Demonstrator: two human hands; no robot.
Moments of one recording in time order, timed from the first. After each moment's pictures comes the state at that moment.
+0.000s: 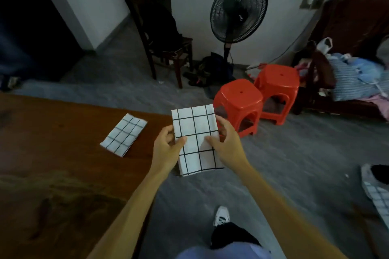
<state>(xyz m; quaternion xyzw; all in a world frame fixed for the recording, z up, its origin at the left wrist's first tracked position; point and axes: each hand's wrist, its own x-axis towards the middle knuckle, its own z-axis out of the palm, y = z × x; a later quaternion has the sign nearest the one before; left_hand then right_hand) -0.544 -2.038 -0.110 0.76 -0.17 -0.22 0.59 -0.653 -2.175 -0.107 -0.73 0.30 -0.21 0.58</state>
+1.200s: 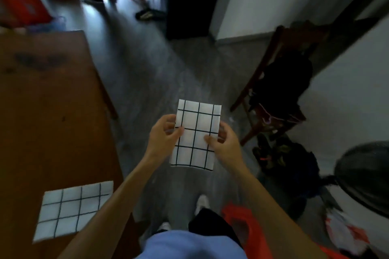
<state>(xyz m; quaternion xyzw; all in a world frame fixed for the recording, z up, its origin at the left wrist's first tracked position) -0.098 -2.216 -0.143 0.74 0.14 0.05 0.66 -0.079 -2.394 -0.121 -0.79 0.03 0.10 0.60</state>
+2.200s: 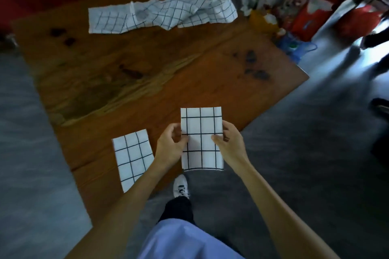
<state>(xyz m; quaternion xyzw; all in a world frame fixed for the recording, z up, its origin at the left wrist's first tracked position) -0.125 -2.073 -0.194 0.47 0.67 0.33 0.46 0.055 -2.069 -0.170 -0.66 -0.48 0.48 0.32</state>
